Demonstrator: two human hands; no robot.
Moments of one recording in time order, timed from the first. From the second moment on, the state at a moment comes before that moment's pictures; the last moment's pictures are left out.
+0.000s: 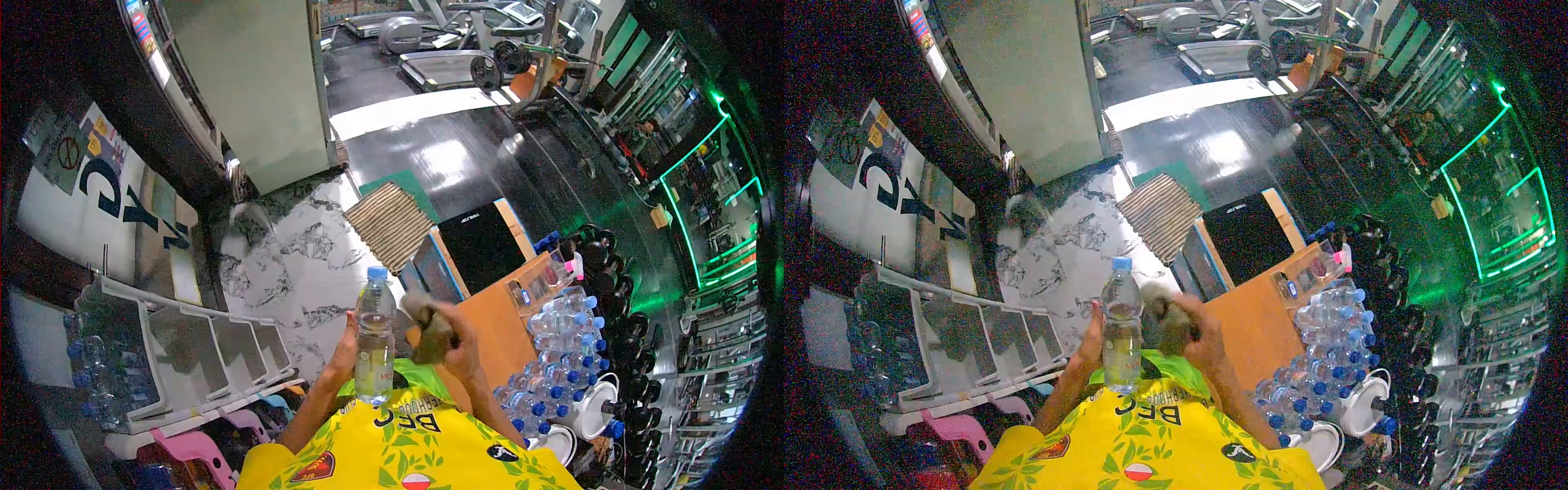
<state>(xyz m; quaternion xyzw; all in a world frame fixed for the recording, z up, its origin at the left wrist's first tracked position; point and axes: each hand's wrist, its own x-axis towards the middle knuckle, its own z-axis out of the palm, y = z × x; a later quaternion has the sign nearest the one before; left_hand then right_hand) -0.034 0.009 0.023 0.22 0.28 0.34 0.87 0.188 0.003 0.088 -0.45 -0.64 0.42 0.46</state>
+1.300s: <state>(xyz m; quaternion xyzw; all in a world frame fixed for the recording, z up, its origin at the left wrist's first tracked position) -0.029 0.011 0.051 0.28 0.35 0.44 0.78 0.149 0.009 0.106 -0.46 -0.57 0.38 0.57</state>
